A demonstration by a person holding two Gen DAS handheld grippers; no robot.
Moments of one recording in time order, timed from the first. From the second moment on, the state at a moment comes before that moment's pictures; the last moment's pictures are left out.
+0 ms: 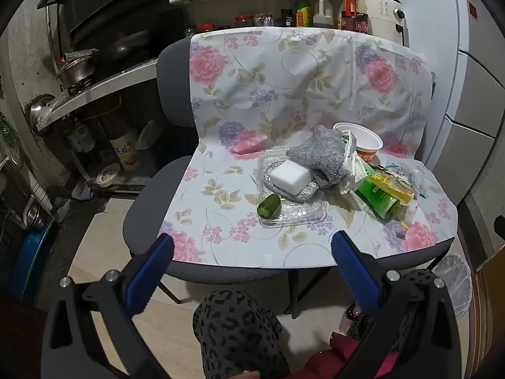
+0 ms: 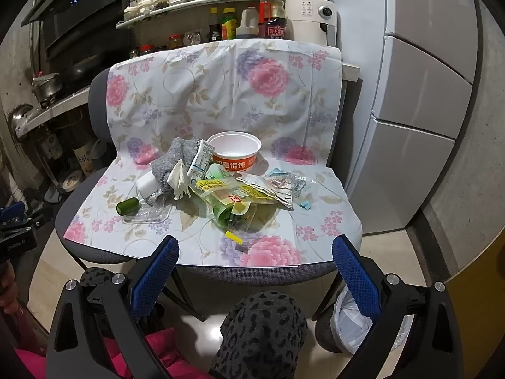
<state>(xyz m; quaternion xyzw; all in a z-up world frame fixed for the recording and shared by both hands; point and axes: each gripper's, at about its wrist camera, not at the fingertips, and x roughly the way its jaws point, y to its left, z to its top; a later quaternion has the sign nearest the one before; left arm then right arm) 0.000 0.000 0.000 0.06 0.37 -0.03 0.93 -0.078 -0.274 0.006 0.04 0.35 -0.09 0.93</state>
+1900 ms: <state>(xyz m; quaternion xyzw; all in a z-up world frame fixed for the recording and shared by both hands) 0.001 0.008 0.000 0.06 0.38 -0.03 0.92 -0.076 -0.276 0.003 0.04 0.36 -0.09 0.93</state>
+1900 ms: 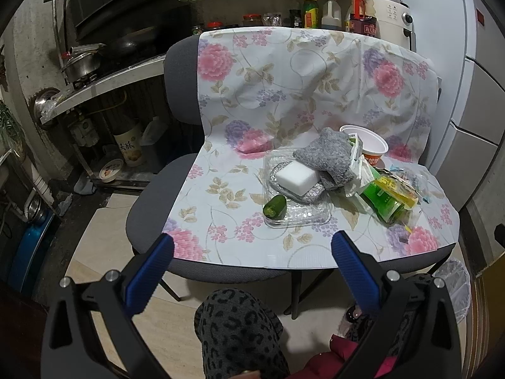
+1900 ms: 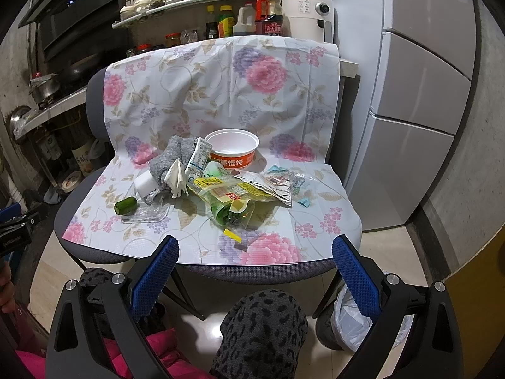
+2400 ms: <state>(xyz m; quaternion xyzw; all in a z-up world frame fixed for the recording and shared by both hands) 0.002 0.009 0.000 0.06 0.38 -0.03 0.92 -0.075 -0.276 0.003 0.04 0.36 -0.09 0.93</state>
